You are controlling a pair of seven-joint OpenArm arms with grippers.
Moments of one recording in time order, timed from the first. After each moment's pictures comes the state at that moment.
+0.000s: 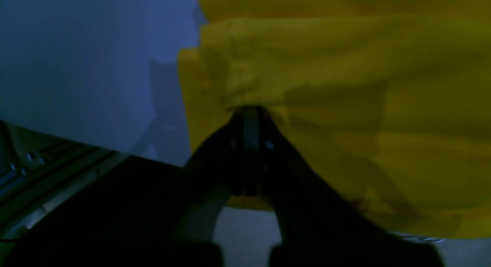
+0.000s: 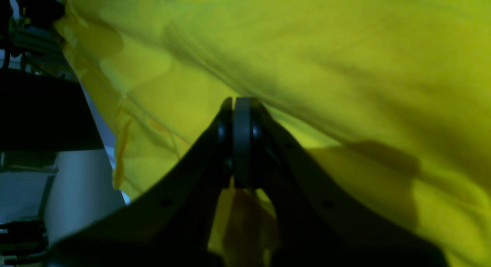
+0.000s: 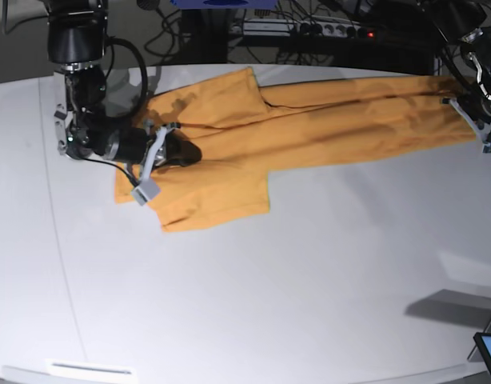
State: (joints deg) left arm 9.7 -26.6 -41.3 81.8 -7.9 -37.1 66.2; right arm -0.1 7.3 3.2 74.4 44.7 42.9 -58.9
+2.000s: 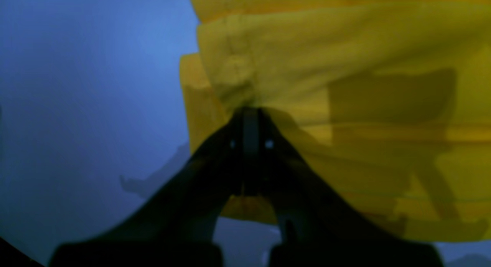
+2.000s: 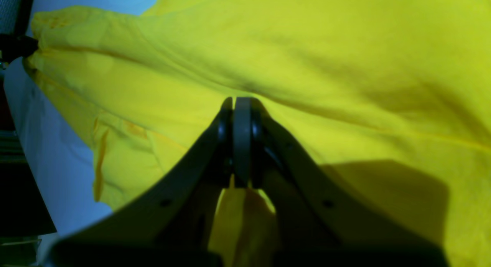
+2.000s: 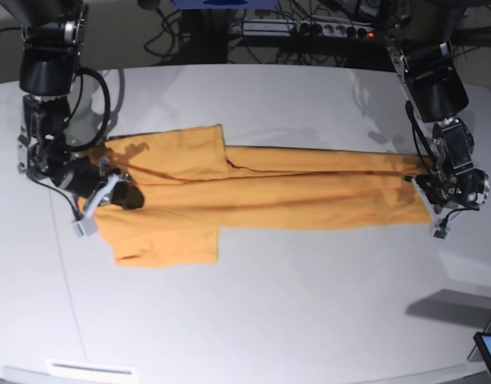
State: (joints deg) left arm -16.1 -22.4 -22.9 65.7 9.3 -35.8 56.8; right arm 8.7 13.0 11.7 62.9 42.3 39.2 -50.5
